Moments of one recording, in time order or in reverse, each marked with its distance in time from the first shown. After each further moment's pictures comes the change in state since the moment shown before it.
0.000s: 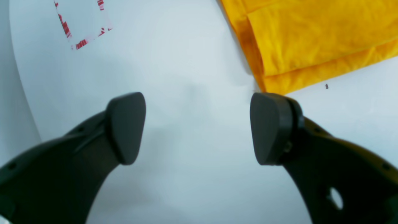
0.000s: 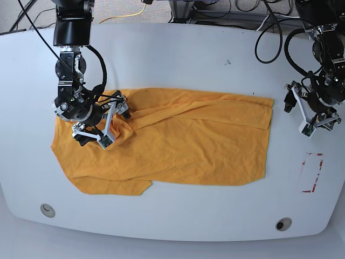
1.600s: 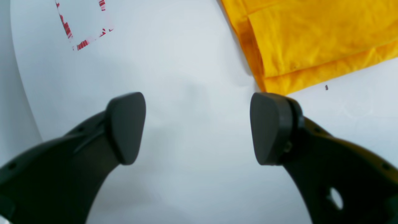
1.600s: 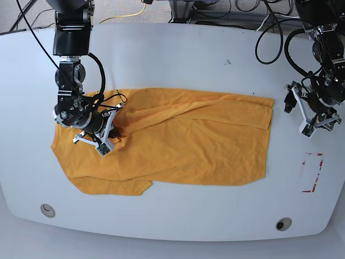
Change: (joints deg) left arm -0.2 0.0 0.0 0.0 0.0 0.0 0.0; right arm 4.1 0.0 0.3 -6.8 0.1 0.0 4.6
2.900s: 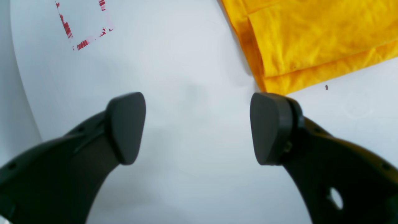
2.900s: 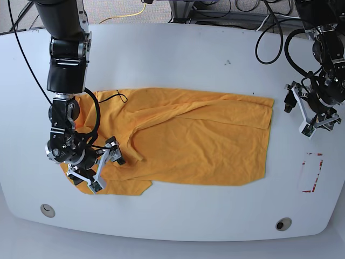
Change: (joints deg) left arm 0.0 0.0 0.0 0.0 0.0 0.0 0.0; right arm 16.0 0.3 -0.1 -12.0 -0.2 0.0 0.2
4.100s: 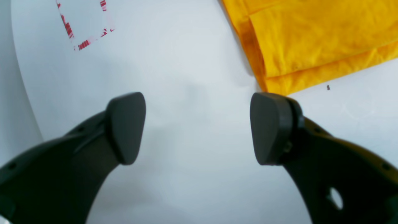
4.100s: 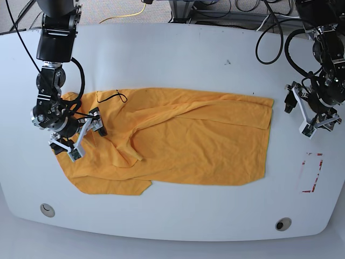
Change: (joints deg) left arm -0.2 -0.1 0.1 0.0 0.0 0.0 0.0; right arm -14.9 5.9 6.6 7.3 0.9 0.4 4.9
